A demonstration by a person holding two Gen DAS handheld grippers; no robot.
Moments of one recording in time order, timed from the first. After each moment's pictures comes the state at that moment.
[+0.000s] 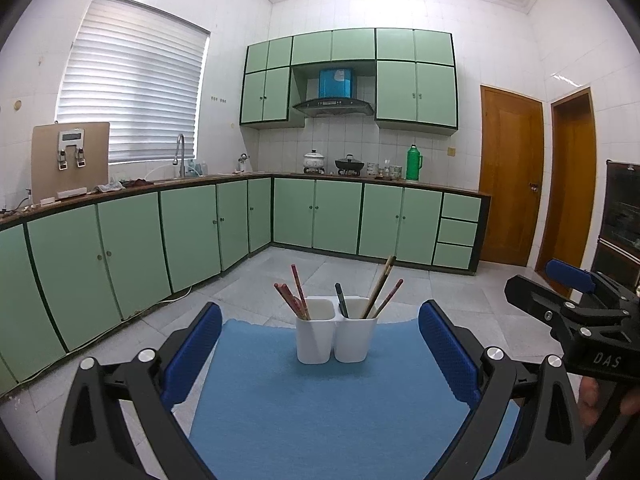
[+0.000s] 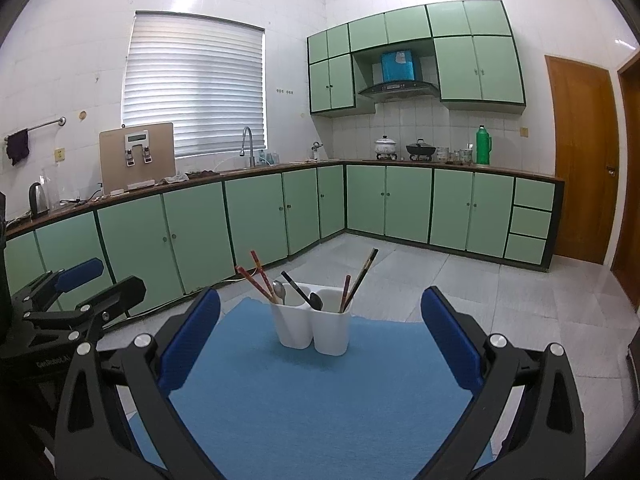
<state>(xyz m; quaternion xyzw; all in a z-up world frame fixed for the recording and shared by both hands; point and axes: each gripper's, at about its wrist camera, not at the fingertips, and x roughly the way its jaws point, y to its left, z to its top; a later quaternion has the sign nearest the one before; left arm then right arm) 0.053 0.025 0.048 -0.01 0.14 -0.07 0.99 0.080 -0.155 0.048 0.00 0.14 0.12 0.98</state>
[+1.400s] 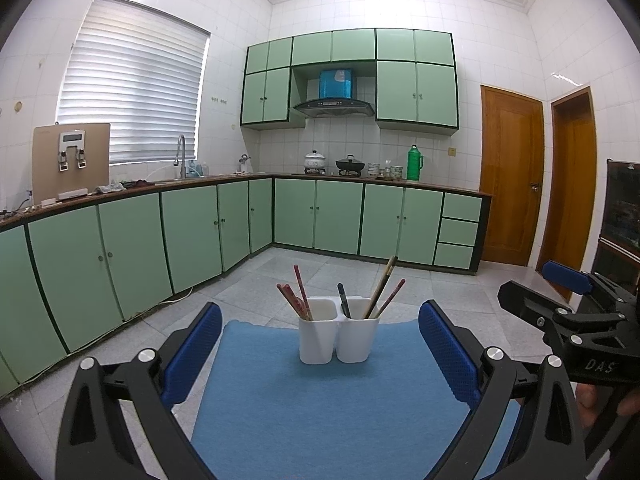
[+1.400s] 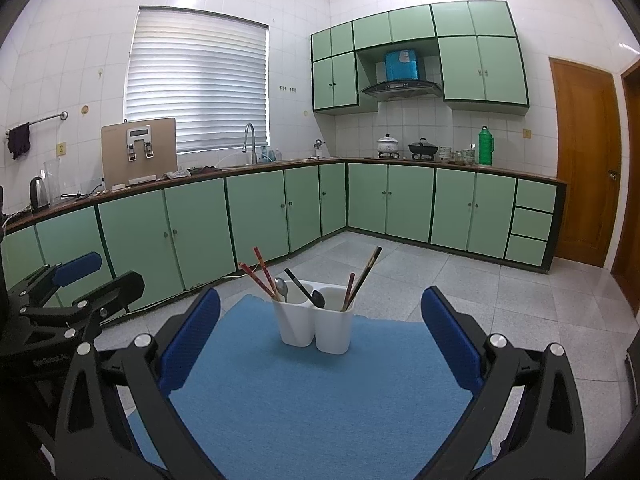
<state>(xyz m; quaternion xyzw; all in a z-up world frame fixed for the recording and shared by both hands) 0.049 0.030 0.048 -0.01 0.14 -0.07 0.99 0.082 -0.148 0.043 -0.01 0.15 0.12 0.98</state>
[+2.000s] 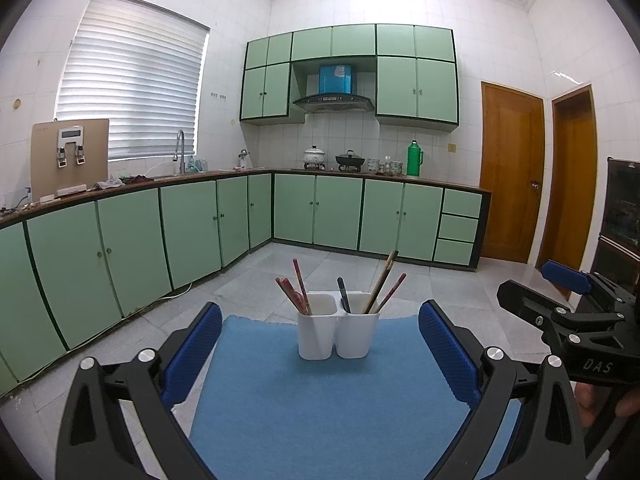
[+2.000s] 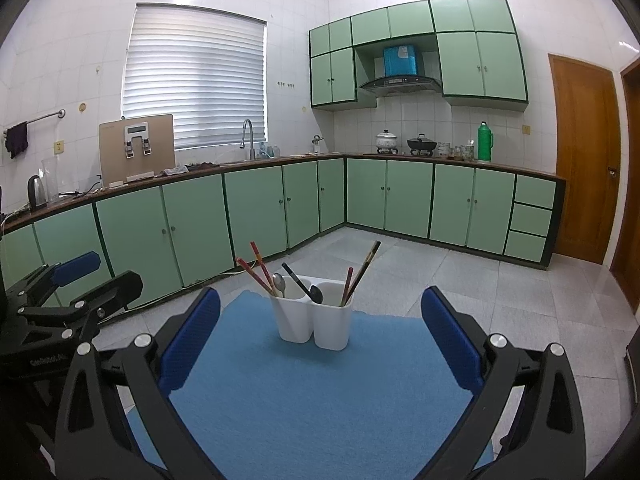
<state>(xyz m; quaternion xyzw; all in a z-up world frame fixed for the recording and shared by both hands) 0.055 0.030 0.047 -0.01 0.15 -0.07 0.99 0.085 -0.150 0.040 -0.01 0.15 0.12 0.98</state>
